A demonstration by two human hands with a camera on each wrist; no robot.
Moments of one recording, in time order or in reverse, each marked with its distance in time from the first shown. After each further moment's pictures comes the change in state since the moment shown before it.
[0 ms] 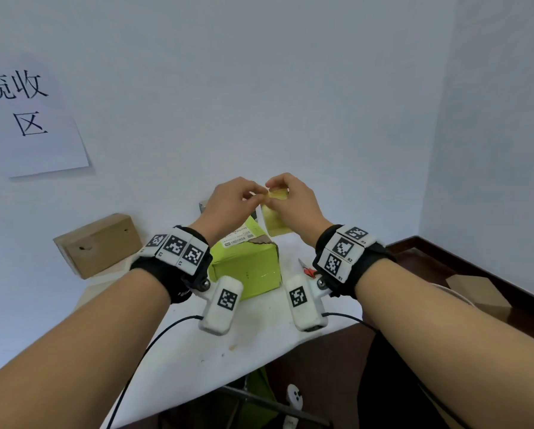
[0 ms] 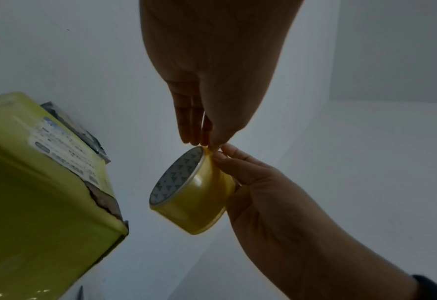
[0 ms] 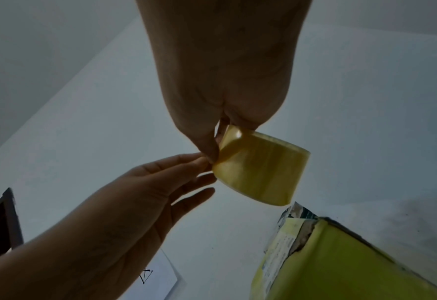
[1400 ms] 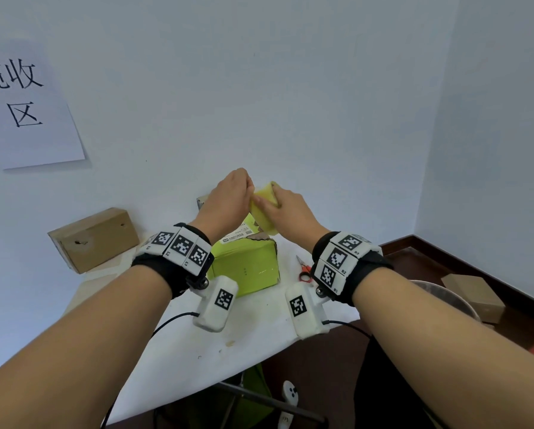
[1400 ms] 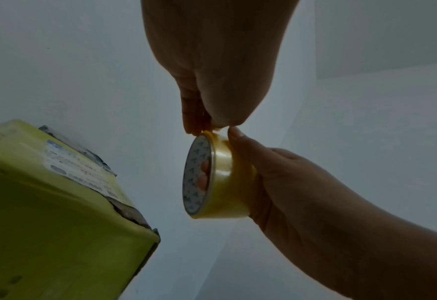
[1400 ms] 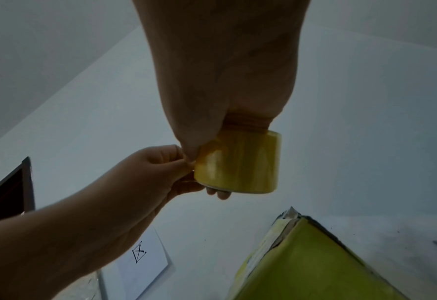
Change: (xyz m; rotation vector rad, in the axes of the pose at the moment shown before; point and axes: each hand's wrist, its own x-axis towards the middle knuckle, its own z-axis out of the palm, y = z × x) left_hand 0.003 -0.009 0.004 0.258 0.039 0.125; right_hand -0.006 0.010 0.010 -0.237 -0.181 -0.015
